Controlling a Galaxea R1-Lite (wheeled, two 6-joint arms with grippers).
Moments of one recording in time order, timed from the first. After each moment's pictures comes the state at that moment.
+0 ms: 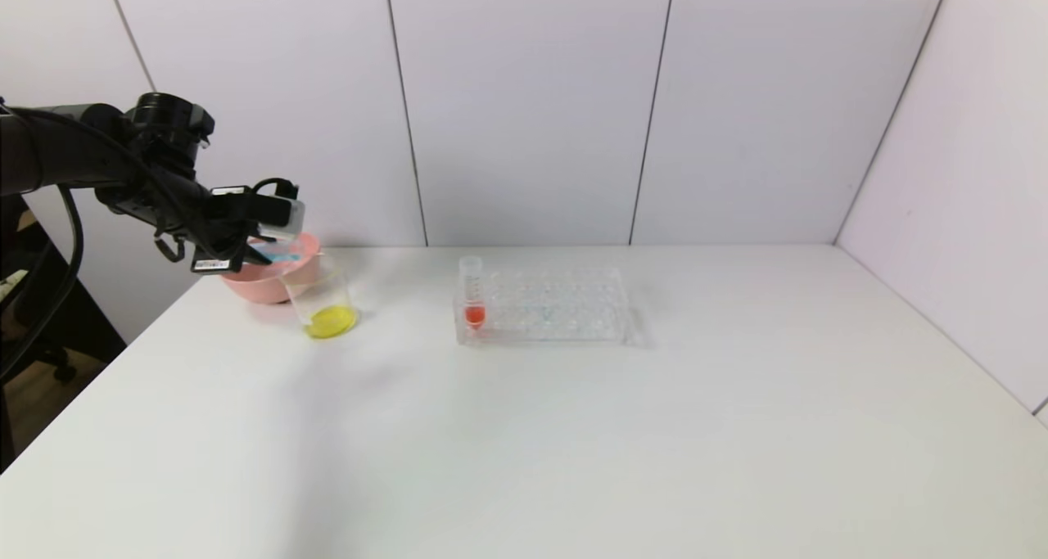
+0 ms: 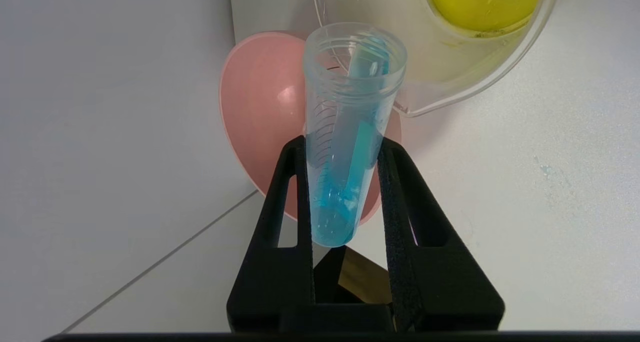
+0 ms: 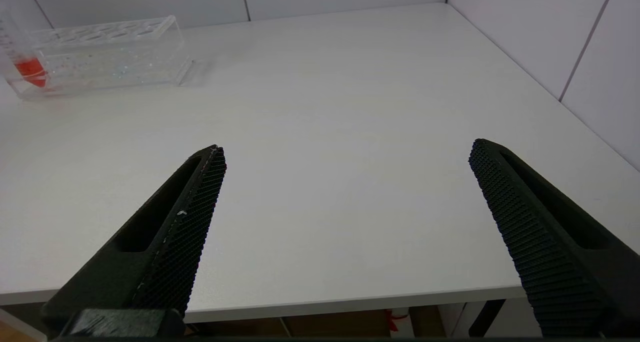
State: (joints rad) left arm 0.13 2.15 -1.99 0.65 -0.18 1.60; right arm 0.00 0.00 0.00 0.00 -0.04 0.10
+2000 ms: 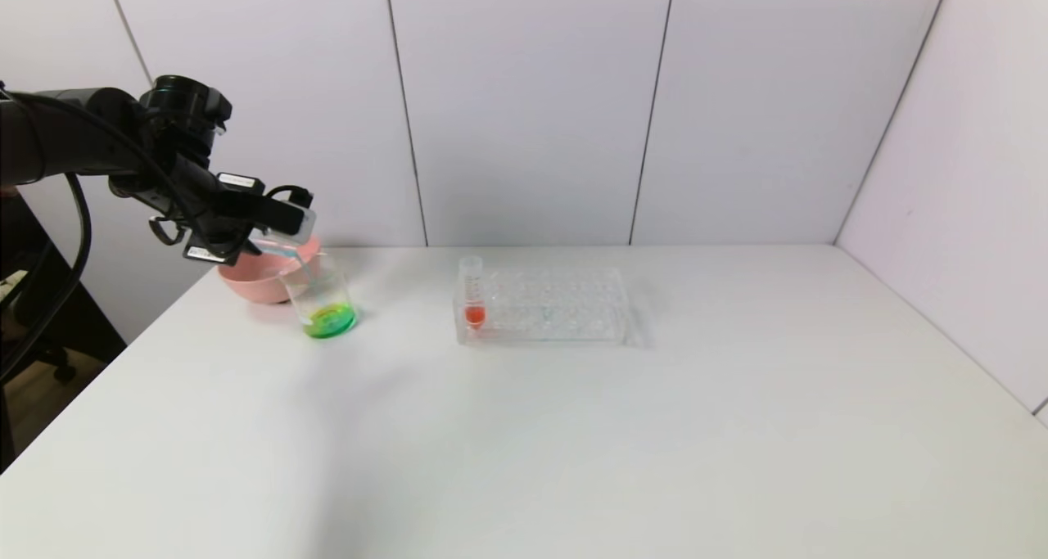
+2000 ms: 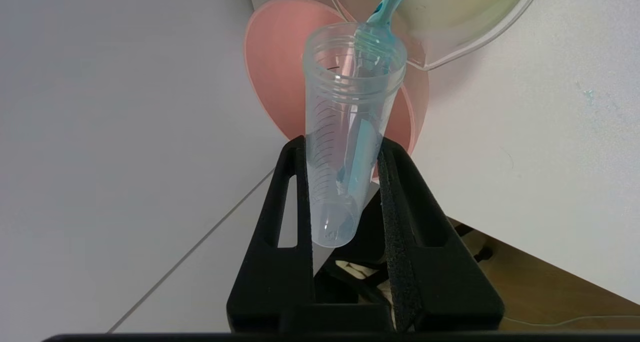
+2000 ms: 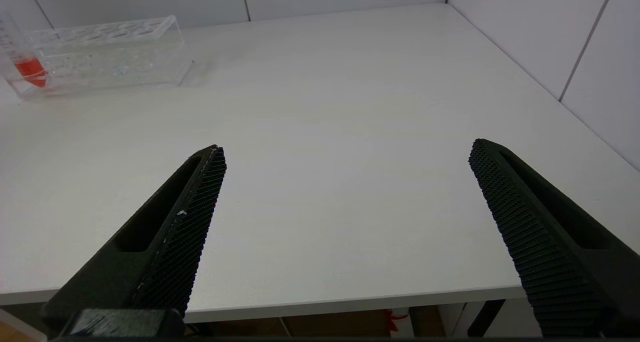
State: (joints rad) left arm 0.07 2.11 -1.99 0.65 0.03 1.74; right arm 0.00 0.00 0.00 0.00 -0.04 0.10
